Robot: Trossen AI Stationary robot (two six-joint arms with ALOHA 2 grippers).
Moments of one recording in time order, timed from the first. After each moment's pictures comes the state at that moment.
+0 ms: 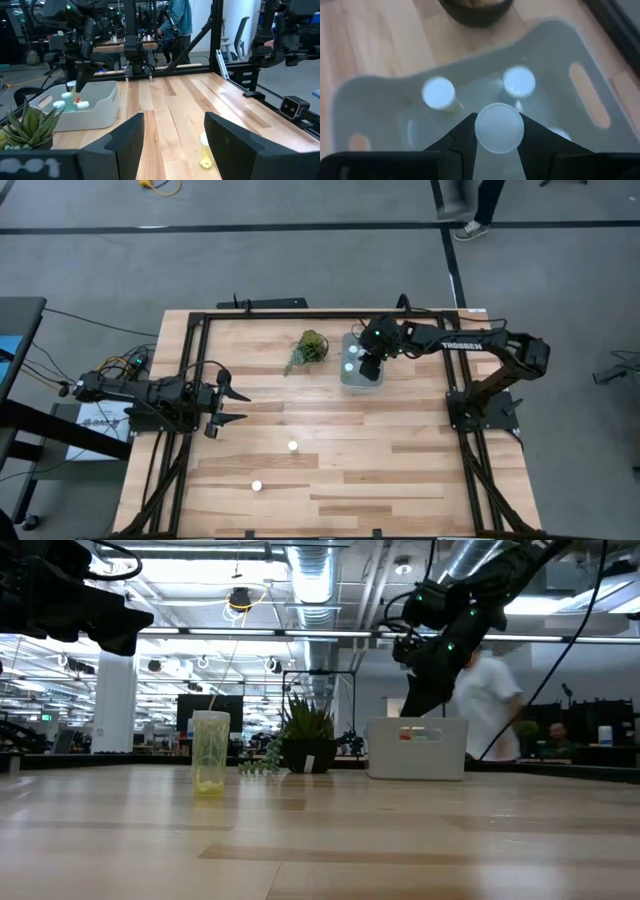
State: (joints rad) left arm -0.17 0.04 0.02 0.01 -0.03 0.05; right arm -0.46 1.50 0.88 -0.32 -0.08 -0.10
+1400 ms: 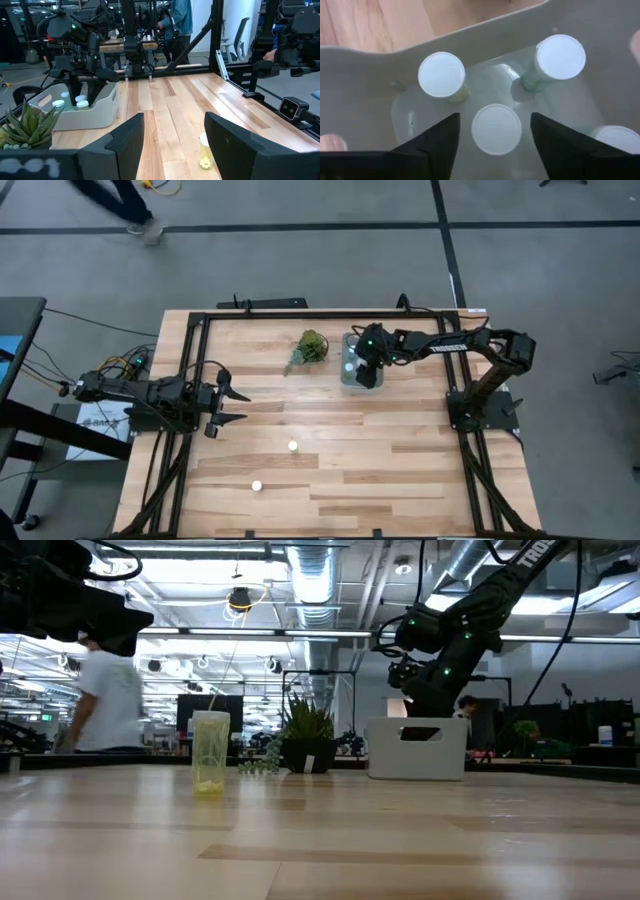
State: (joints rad) left arm -0.17 0.04 0.02 0.01 -0.03 0.04; right arm -0.42 1.62 0.83 -0.23 -0.08 -0.06
